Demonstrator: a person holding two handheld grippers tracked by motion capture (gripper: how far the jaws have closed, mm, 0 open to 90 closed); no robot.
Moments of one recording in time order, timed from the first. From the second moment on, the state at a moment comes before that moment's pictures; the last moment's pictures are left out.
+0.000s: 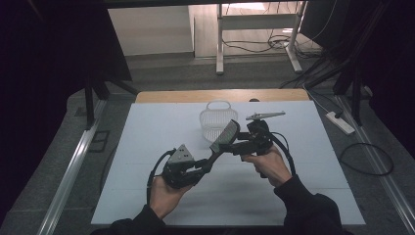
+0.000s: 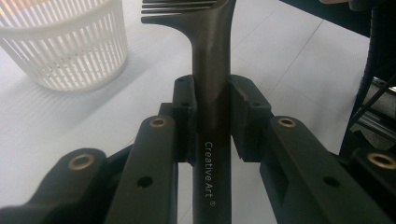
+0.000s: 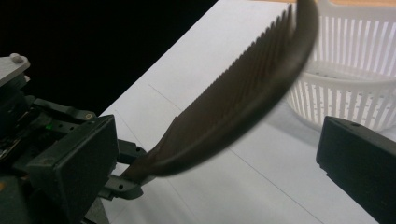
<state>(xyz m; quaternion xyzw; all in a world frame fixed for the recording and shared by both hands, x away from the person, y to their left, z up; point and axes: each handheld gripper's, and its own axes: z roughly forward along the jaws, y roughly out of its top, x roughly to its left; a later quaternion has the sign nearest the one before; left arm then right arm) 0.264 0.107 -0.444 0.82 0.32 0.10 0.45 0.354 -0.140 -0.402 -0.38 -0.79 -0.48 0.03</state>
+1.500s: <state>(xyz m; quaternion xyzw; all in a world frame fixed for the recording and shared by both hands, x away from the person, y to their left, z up) 0.267 0.106 -0.451 0.83 0.32 0.11 0.44 0.357 -0.144 -0.396 -0.44 -0.70 -0.54 0.14</state>
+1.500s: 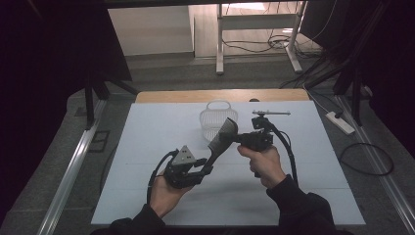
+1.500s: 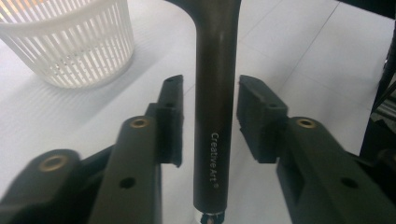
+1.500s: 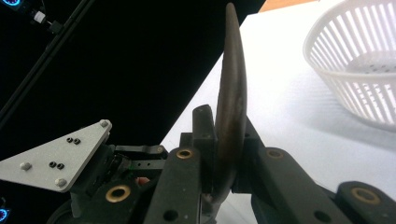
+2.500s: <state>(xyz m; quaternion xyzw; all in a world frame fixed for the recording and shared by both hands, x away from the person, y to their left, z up) 0.273 0.139 -0.450 0.82 0.34 0.06 0.45 0.372 -0.150 -0.388 -0.44 -0.70 -0.55 0.11</state>
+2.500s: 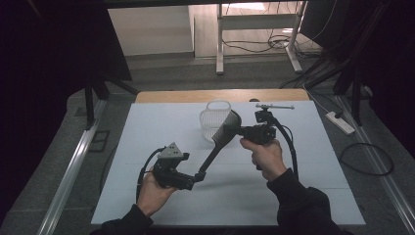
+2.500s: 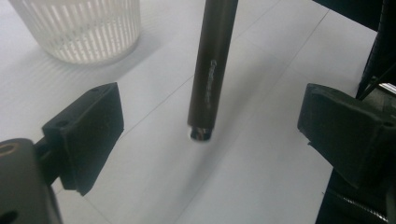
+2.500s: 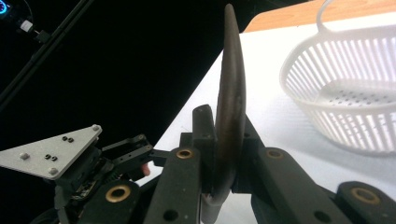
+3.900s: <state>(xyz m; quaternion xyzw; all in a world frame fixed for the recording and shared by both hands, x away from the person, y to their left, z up) 0.218 0.213 -0.455 0.81 0.39 0.10 0.43 0.395 -0.161 -0.361 -0.44 -0.70 -0.55 0.04</state>
